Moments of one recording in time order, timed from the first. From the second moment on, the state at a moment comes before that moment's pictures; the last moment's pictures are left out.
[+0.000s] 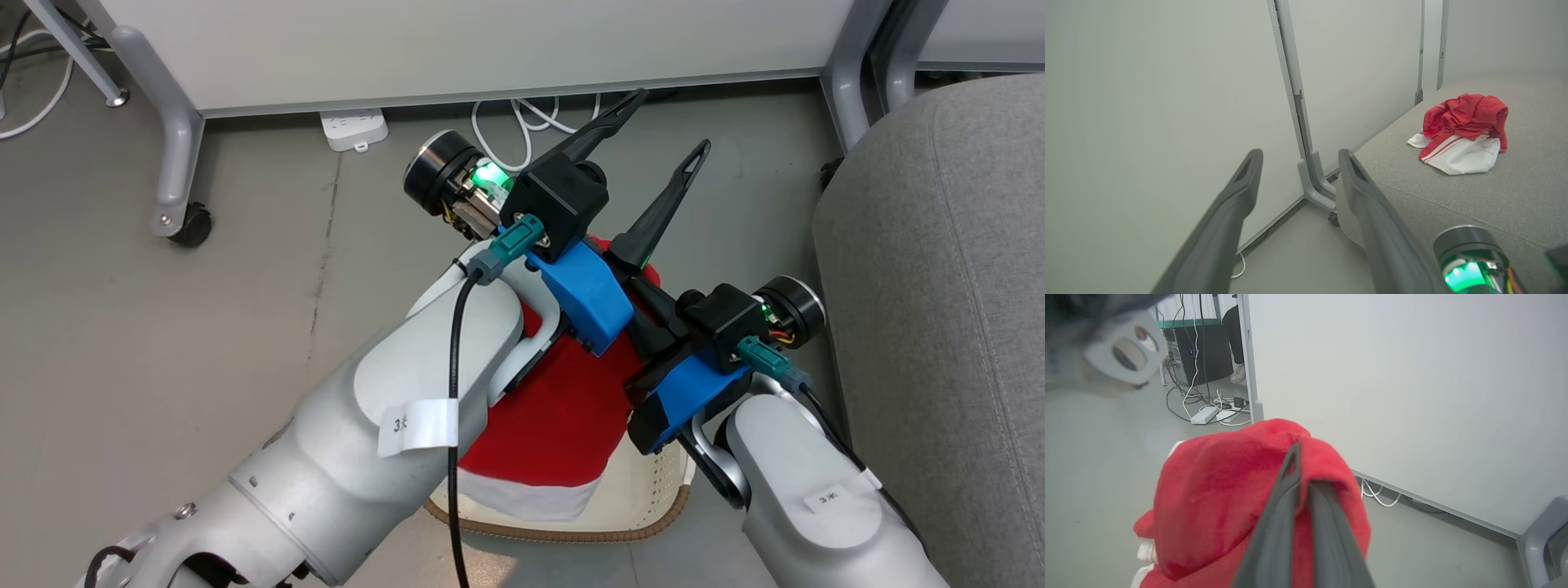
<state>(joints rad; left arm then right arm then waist) -0.96 0.05 -0.96 0.59 -0.56 -0.05 -0.26 -0.58 -0.05 0.43 0.52 0.10 0.13 -0.26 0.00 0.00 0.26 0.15</state>
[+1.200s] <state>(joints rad) -0.94 0.05 -0.92 0.63 -0.47 -0.08 -0.26 -0.58 -0.05 0.20 0.40 0.03 0.13 -0.26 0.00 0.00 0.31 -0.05</state>
